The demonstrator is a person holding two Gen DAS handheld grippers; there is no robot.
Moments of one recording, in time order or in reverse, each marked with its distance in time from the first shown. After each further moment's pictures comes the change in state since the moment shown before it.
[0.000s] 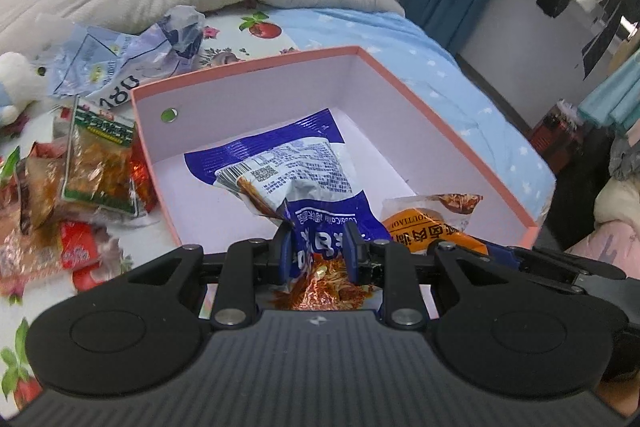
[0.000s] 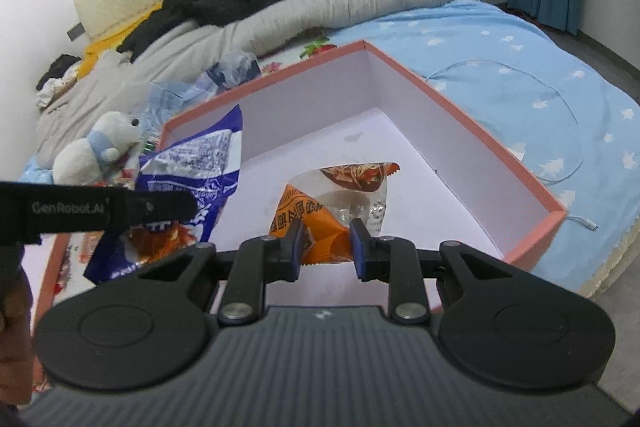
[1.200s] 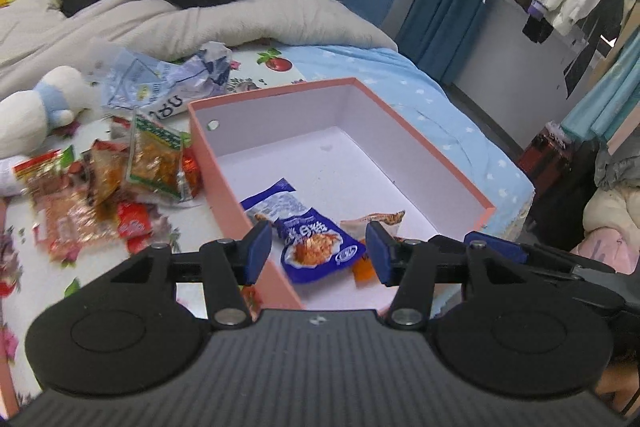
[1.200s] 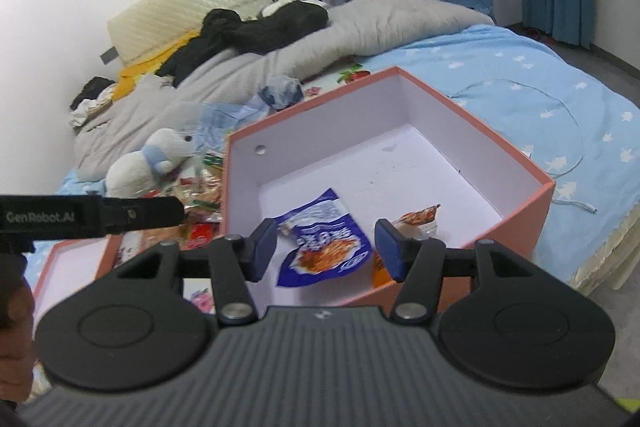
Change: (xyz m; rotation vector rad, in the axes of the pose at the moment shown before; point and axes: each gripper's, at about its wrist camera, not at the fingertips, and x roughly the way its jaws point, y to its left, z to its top) left arm -0.137 0.004 -0.063 -0.008 -0.133 0.008; right arm -0.098 0.034 -0.034 -0.001 -0.117 0.099
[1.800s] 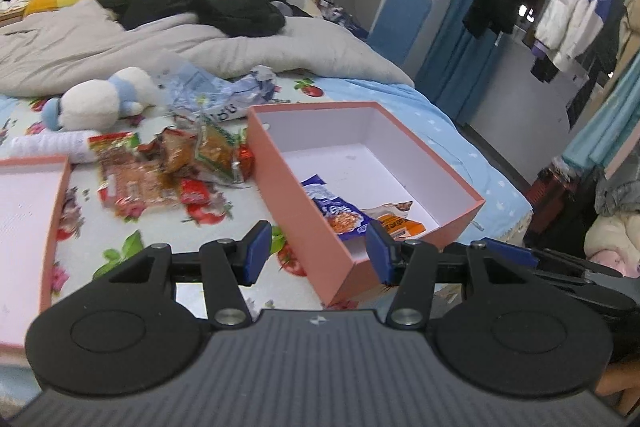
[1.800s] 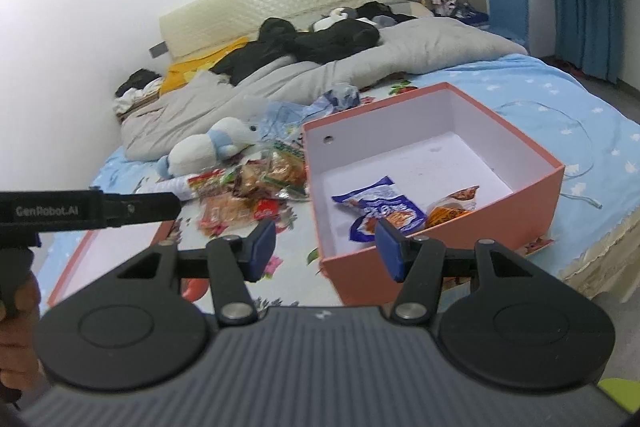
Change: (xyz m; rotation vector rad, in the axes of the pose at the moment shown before) left arm -0.132 0.017 -0.085 -0.061 -0.131 0.057; right arm -0.075 0.054 -0.049 -0.109 -0.051 0.091
